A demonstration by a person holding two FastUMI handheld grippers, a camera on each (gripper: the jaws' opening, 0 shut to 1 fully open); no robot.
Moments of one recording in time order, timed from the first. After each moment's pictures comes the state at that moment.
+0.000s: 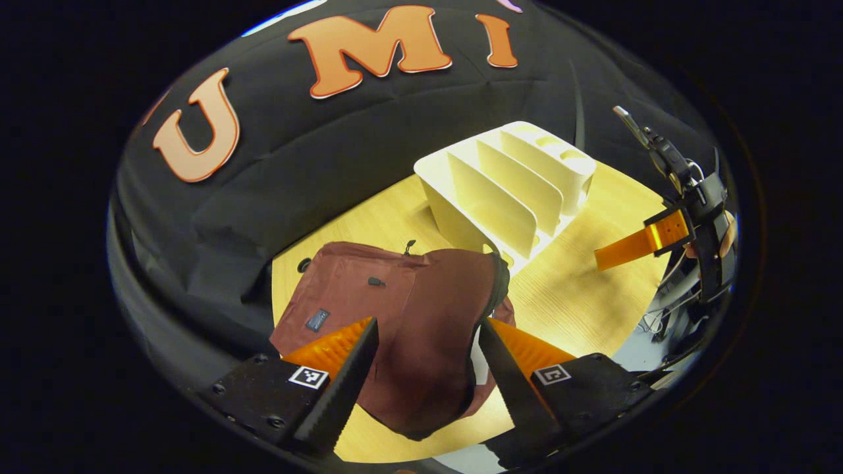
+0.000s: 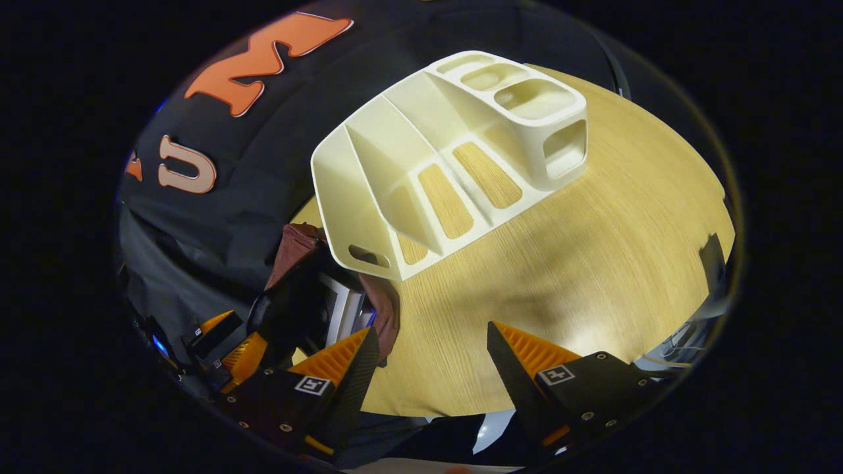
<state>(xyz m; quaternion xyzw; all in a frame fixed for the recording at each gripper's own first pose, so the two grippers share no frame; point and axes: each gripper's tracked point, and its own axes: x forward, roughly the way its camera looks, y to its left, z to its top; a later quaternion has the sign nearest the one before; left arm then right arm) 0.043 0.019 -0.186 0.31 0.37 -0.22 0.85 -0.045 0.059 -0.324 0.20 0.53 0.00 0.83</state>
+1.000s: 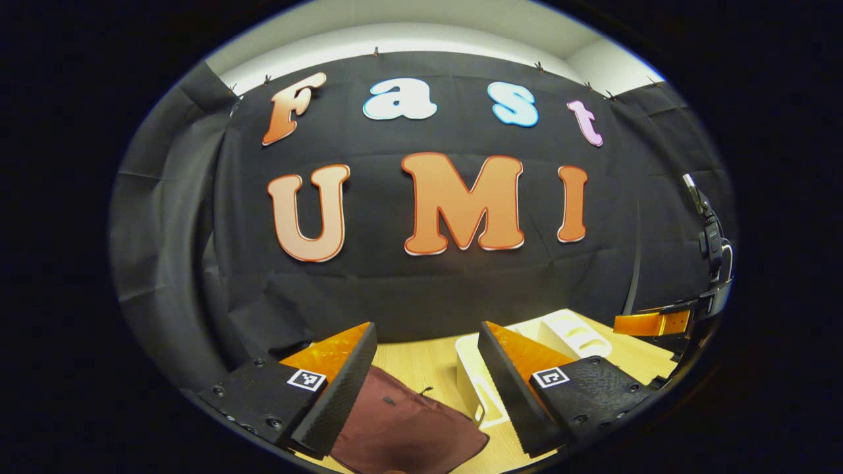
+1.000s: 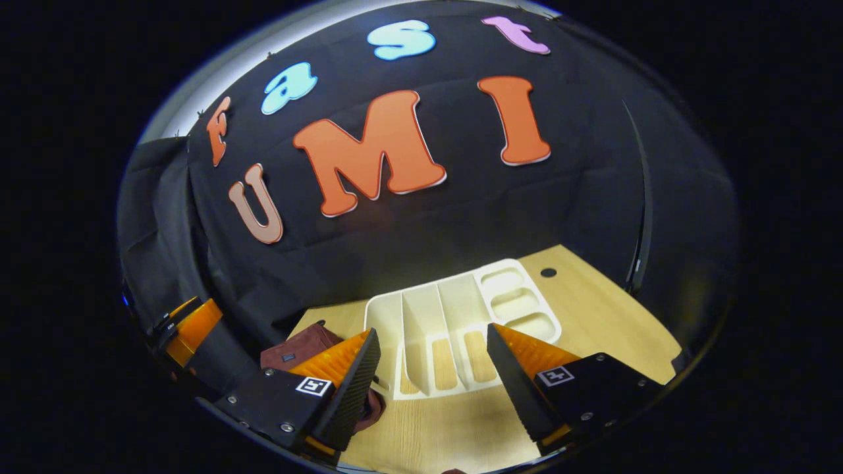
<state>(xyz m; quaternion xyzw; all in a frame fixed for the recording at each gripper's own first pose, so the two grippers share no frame) 0.054 -0.047 -0.008 0.11 0.03 -0.14 0.98 0.035 0.016 -0.105 0.03 0.18 0.03 0.98</state>
